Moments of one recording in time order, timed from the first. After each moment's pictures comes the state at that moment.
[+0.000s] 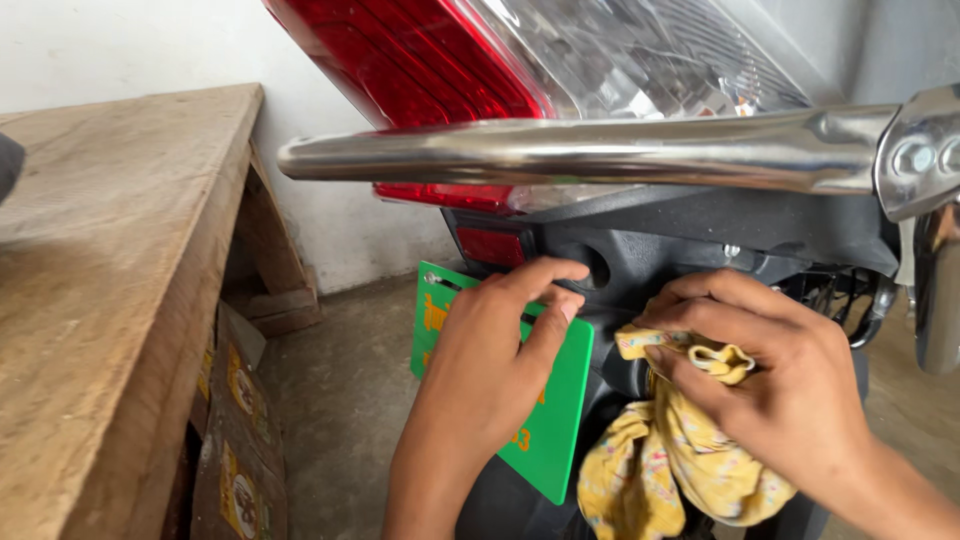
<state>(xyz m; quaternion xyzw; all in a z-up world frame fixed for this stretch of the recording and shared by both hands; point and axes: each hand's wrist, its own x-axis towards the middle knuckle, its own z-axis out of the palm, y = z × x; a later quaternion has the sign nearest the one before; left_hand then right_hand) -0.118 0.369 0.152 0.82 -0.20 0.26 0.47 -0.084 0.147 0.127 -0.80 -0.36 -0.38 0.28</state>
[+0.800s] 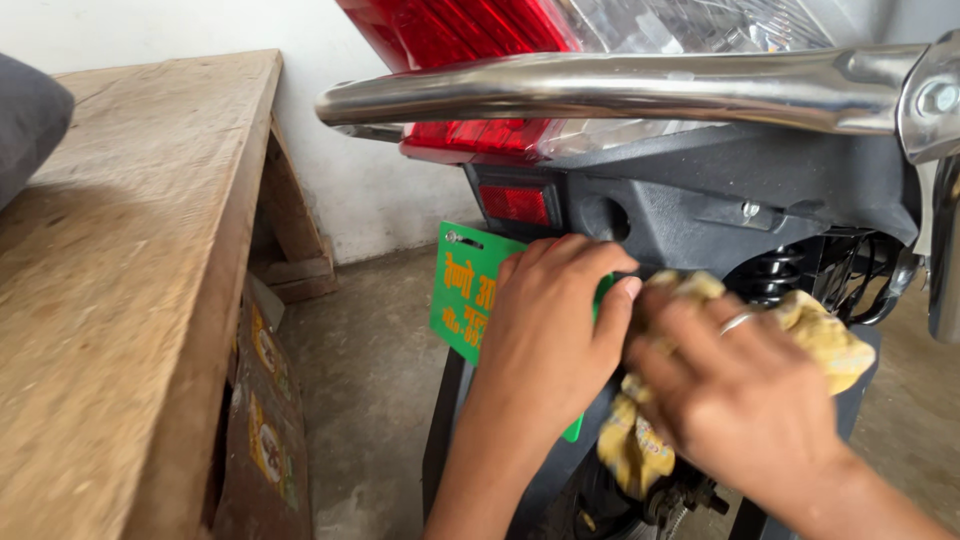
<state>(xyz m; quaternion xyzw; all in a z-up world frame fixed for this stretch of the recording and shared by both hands) -0.134 0.343 0.131 0.84 -0.20 0.40 0.30 -0.125 0.167 0.102 -0.80 -0.37 -0.48 -0.03</state>
